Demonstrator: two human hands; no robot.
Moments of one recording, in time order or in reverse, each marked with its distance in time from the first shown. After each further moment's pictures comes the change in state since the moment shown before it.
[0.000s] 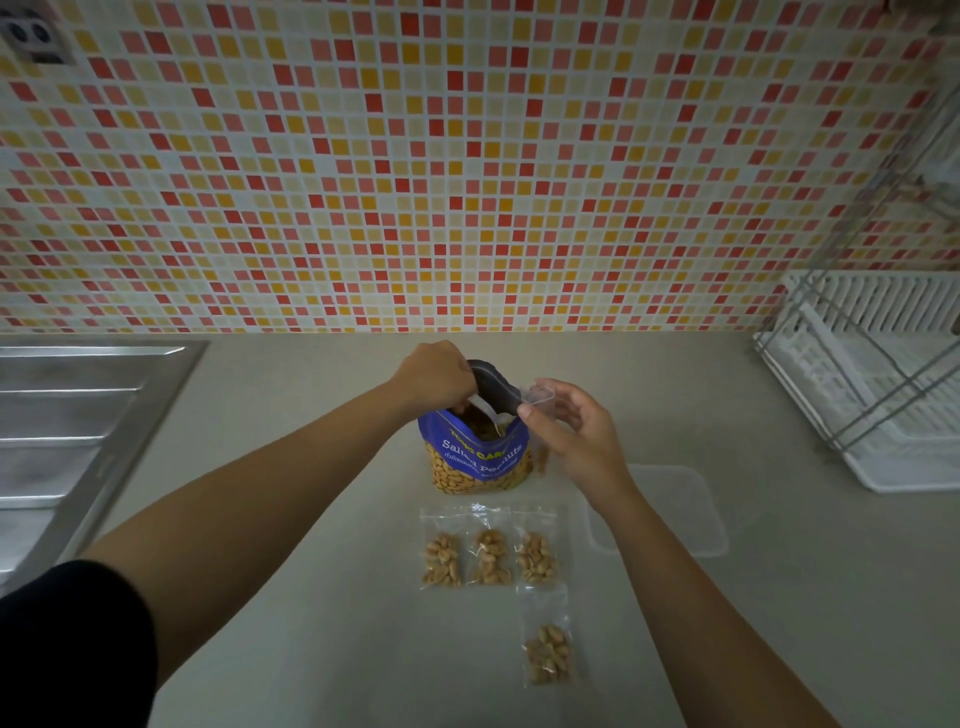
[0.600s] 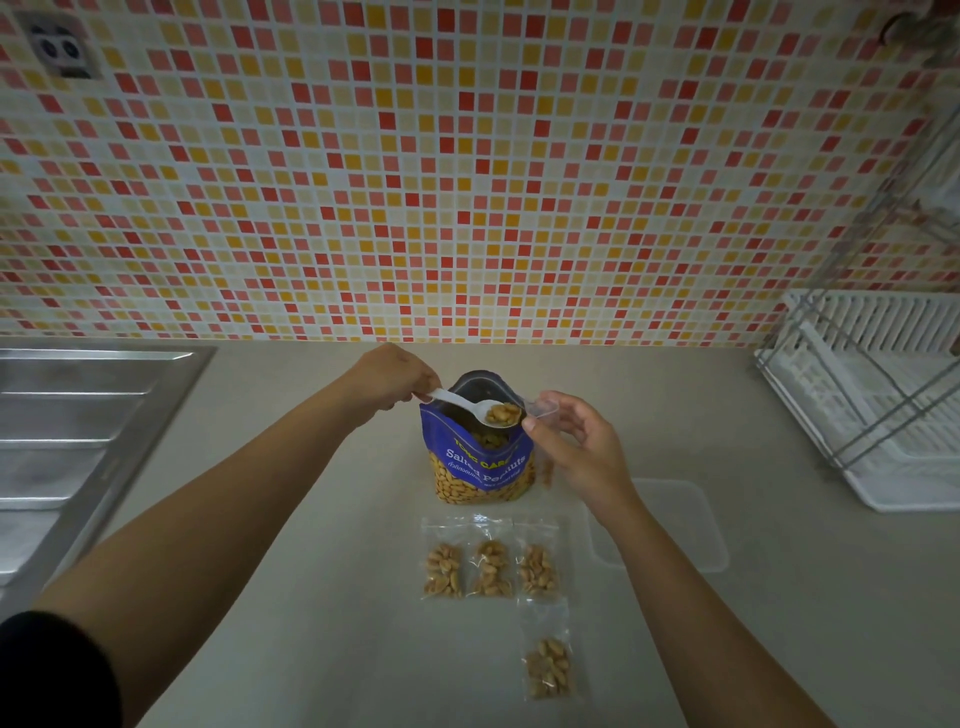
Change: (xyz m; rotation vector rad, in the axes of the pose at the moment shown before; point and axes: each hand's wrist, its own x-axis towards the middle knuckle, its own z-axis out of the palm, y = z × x) left_hand -0.023 -0.031 -0.029 -0.382 0.103 -0.139; right_hand -0.004 -0.006 -0.001 -0.024 -0.015 -0.003
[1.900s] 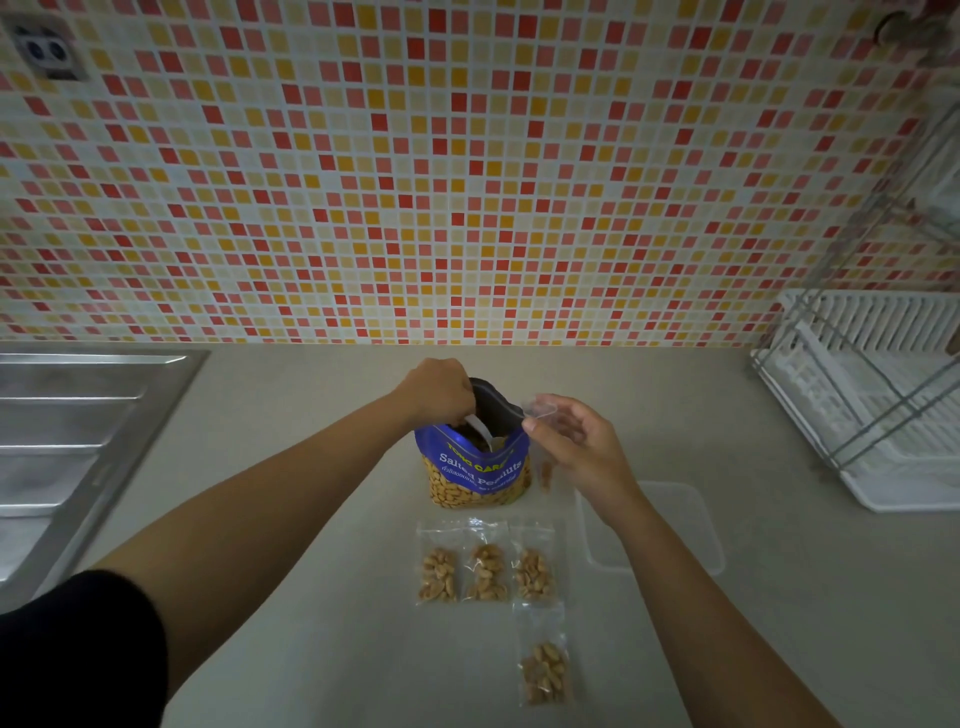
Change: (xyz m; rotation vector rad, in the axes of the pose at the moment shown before) left_hand 0.020 0.022 0.043 0.393 -0.142 0.105; right_hand 0.006 -0.001 -0.008 0.034 -0.037 0.071
